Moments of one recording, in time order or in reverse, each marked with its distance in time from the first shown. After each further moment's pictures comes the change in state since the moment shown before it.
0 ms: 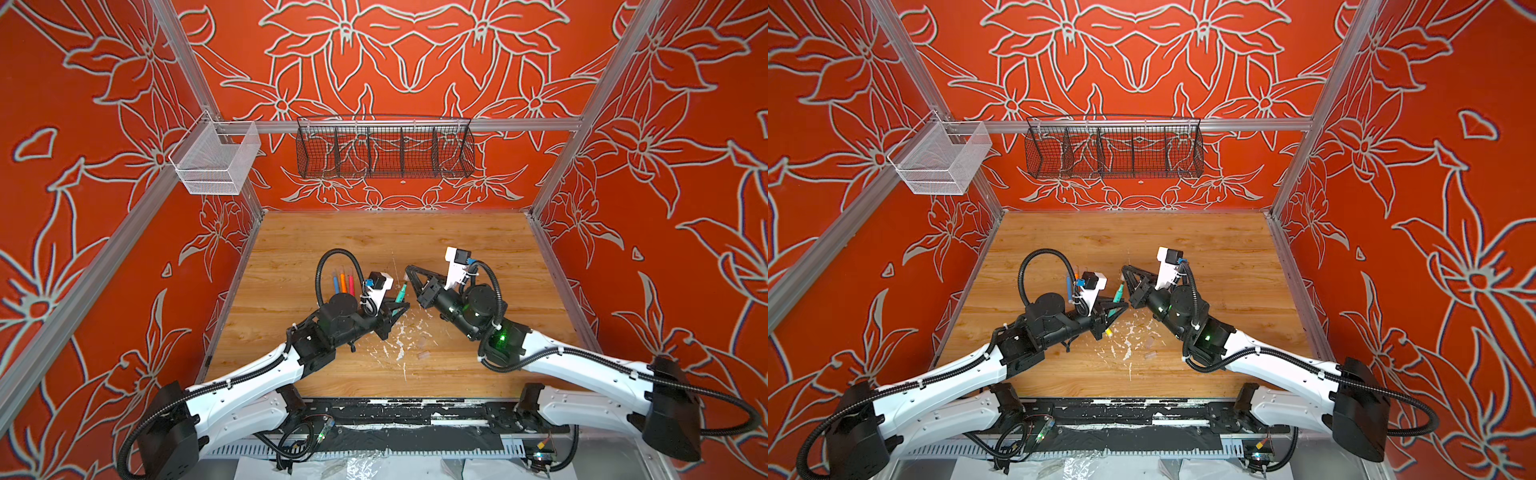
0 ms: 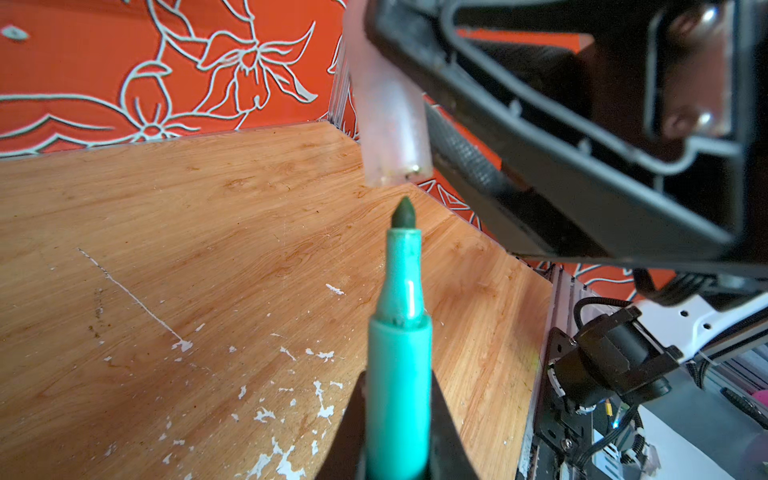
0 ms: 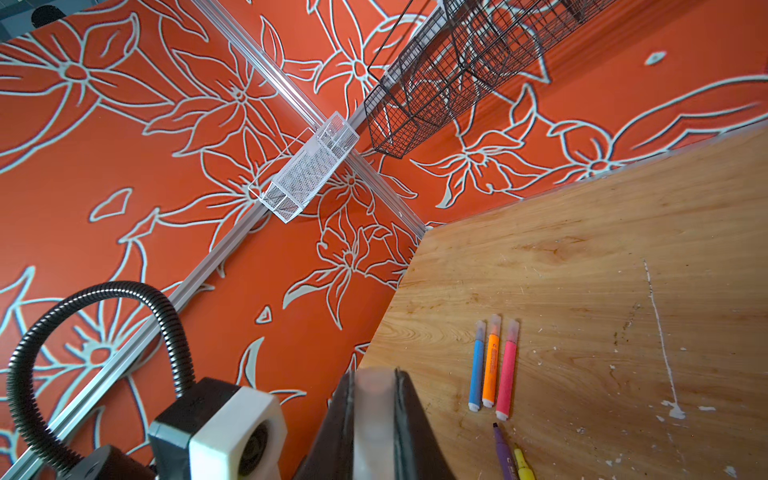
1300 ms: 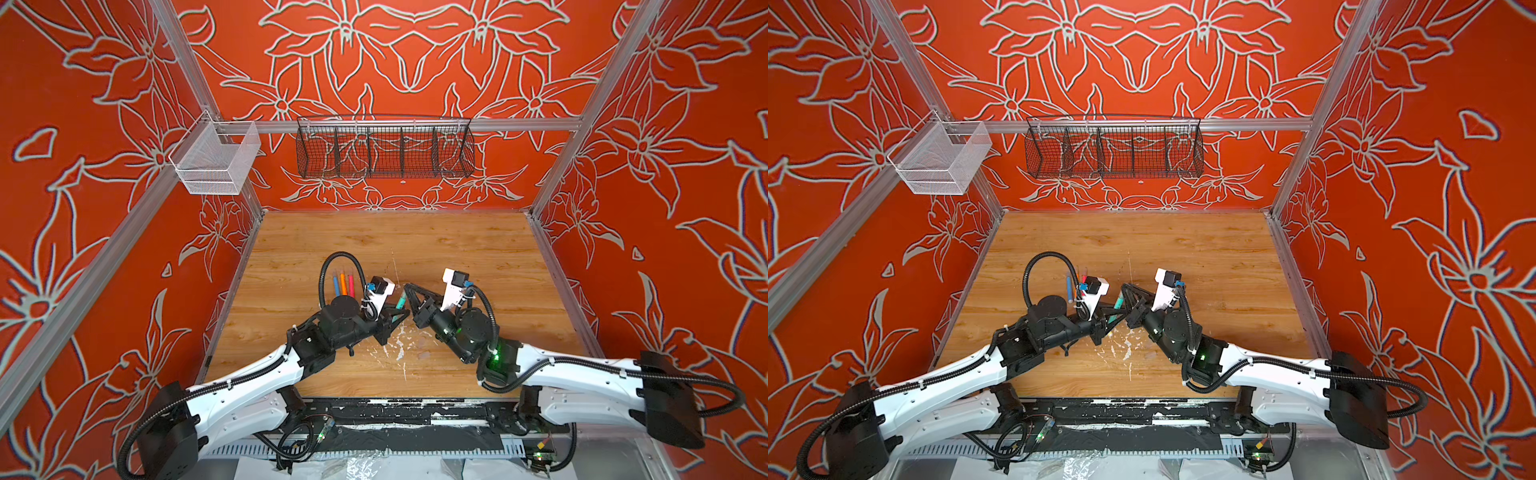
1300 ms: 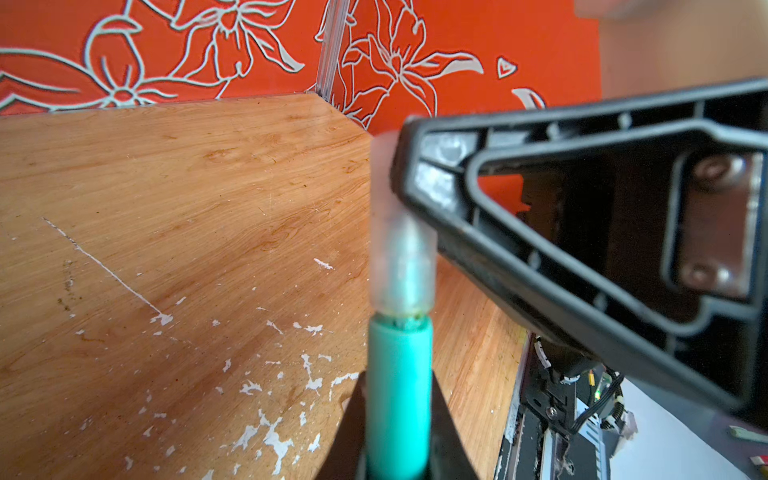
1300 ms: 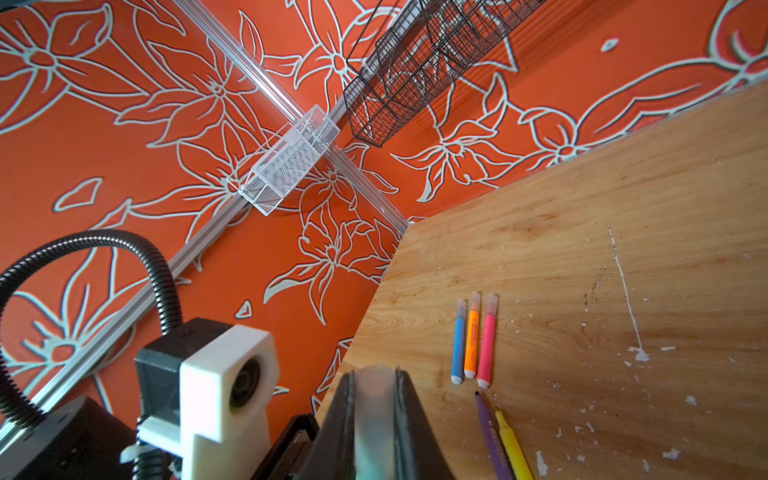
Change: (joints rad) left arm -0.002 -0.005 -0.021 -0.031 0.023 -0.014; right arm 0.175 -0.003 -0.128 0.101 0.228 0.003
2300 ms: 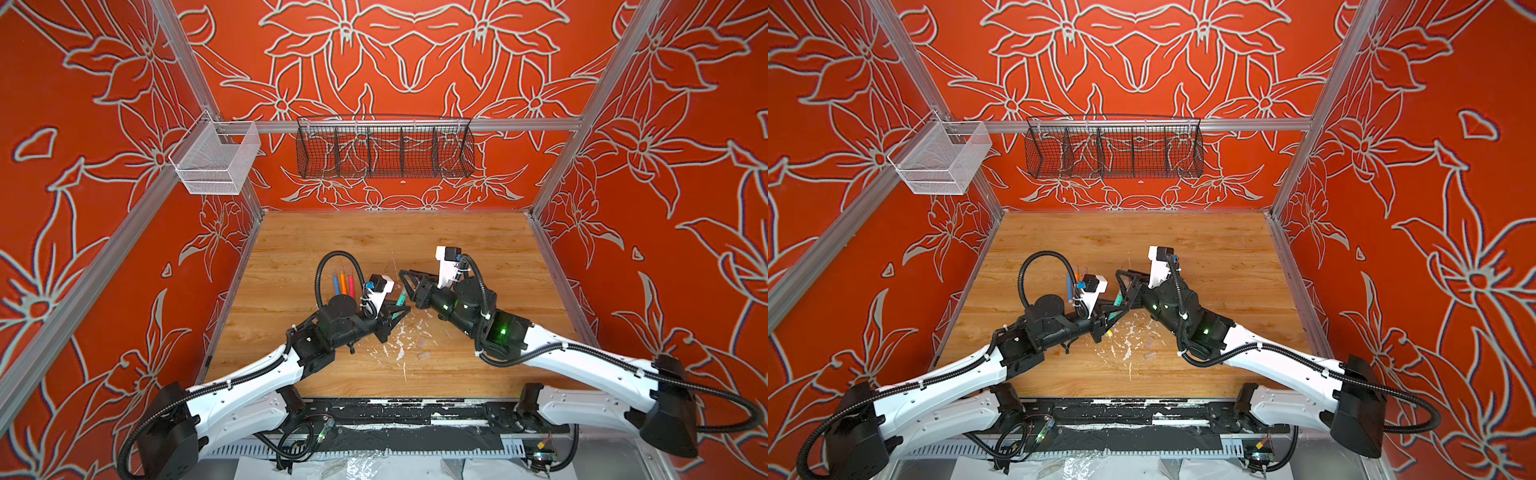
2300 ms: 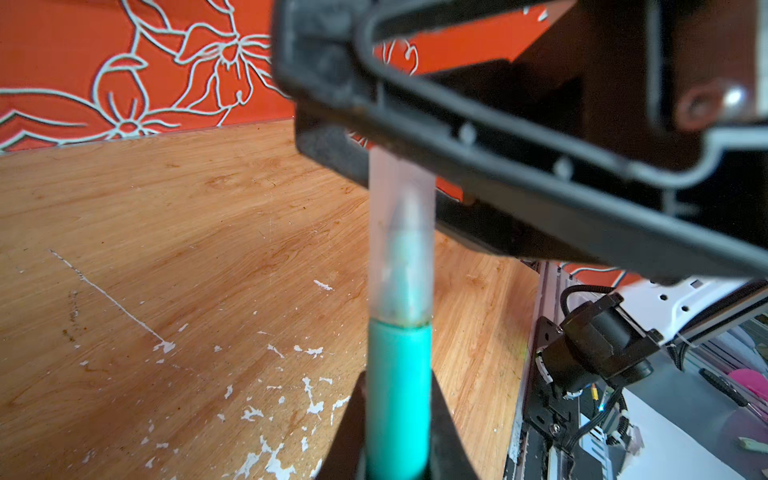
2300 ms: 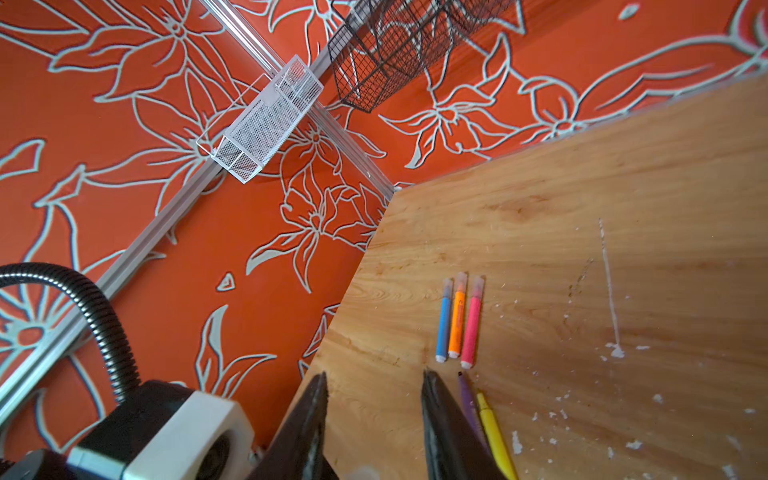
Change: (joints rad) left arm 0.003 -0.003 0.000 0.051 0.019 0.019; right arm -0.156 0.038 0.255 -0.384 -0.220 -0.008
